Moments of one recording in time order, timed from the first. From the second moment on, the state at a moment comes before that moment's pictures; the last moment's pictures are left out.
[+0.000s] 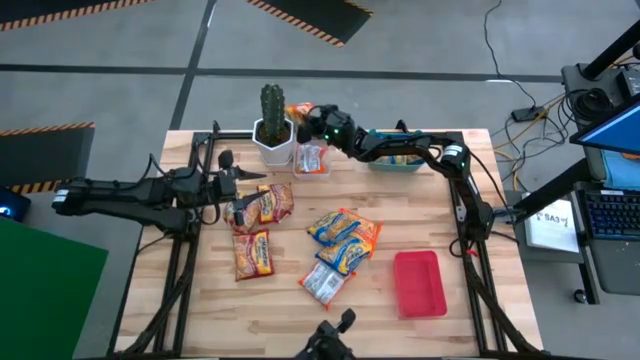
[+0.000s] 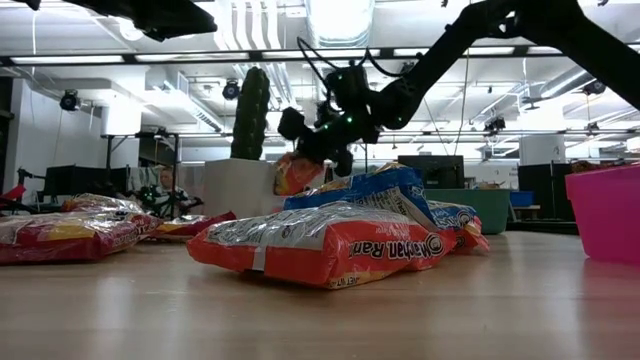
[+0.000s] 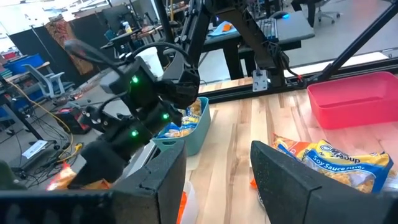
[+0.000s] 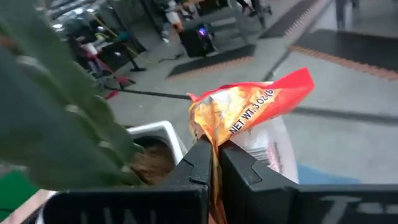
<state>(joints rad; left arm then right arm) -0.02 0.68 0.63 -0.09 -0.32 0.25 -0.50 2.17 1.50 0.54 0.25 0.48</state>
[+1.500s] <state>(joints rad) -0.02 0.69 0.63 -0.09 -0.32 0.25 -0.44 2.16 1.71 -0.26 0.35 0.35</state>
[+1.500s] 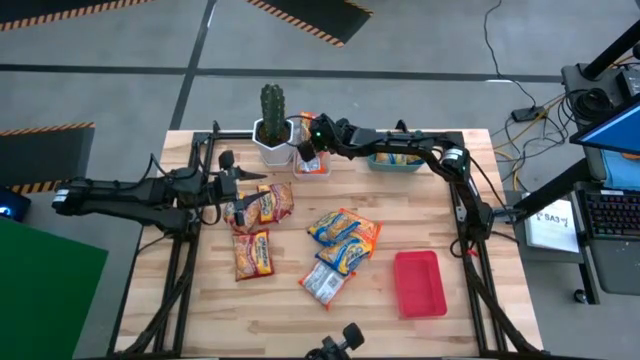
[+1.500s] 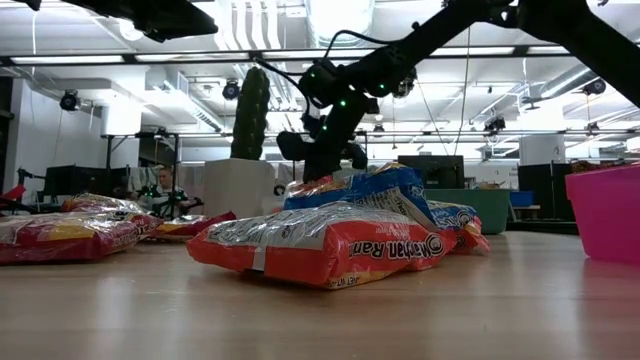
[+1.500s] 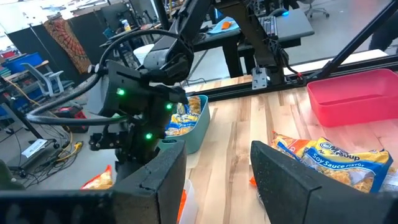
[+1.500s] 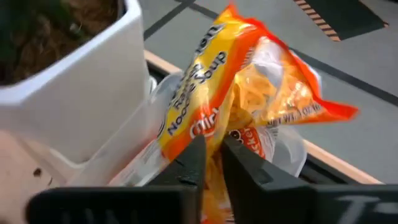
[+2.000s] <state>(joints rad) -0.02 0.69 0.63 -0.09 -0.31 0.25 -0.42 2.16 1.67 -0.28 0.44 0.29</state>
